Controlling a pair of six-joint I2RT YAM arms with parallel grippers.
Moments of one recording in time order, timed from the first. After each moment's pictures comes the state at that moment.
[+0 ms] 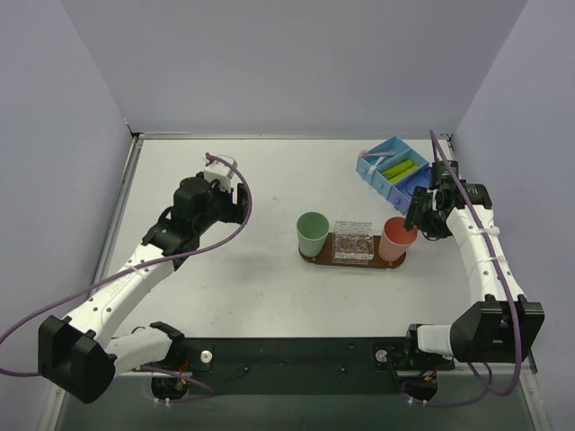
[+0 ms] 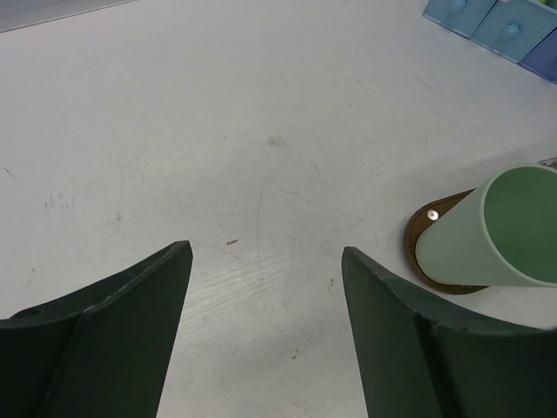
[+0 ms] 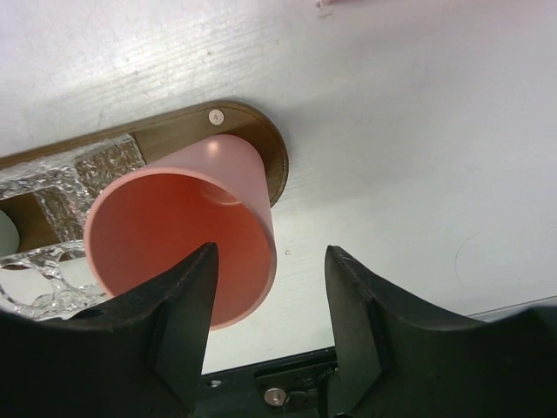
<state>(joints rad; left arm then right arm) -0.48 1.13 0.91 -0.15 -0.04 -0.13 -0.02 1.31 1.19 -1.02 0.12 0.26</state>
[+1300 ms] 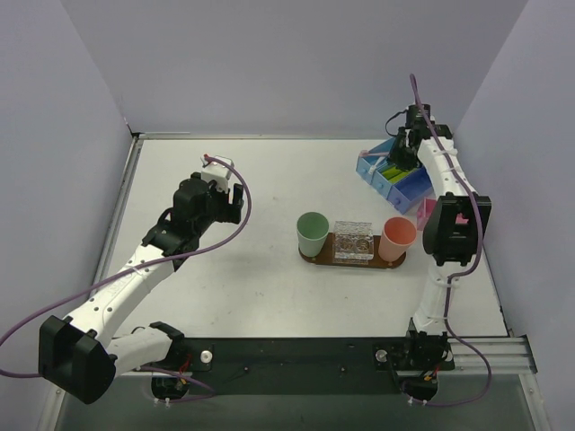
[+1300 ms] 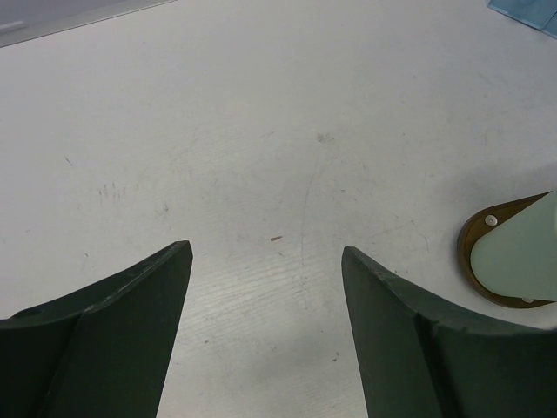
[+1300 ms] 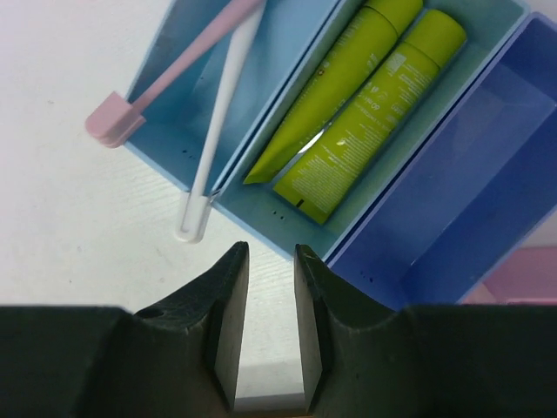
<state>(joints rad) -0.47 1.12 0.89 -0.15 -0.14 -0.06 0.00 2.08 1.92 -0.77 0.07 0.36</state>
